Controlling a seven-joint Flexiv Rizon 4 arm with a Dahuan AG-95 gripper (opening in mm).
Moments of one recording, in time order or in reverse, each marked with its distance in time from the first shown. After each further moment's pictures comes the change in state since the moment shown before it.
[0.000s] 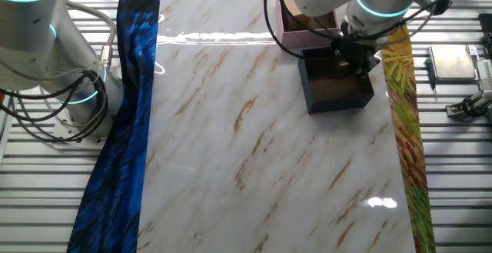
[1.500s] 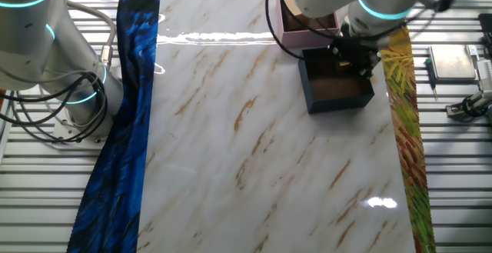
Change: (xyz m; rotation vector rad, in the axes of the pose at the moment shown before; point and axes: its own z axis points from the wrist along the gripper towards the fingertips) arm -0.001 0.009 -0.010 0.001 -0.002 -0.047
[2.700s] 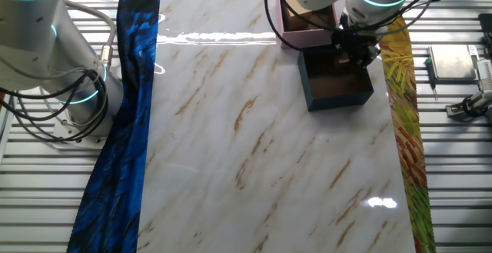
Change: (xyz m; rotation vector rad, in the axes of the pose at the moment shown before) arm -0.016 0.010 0.009 0.010 -0.007 -0.009
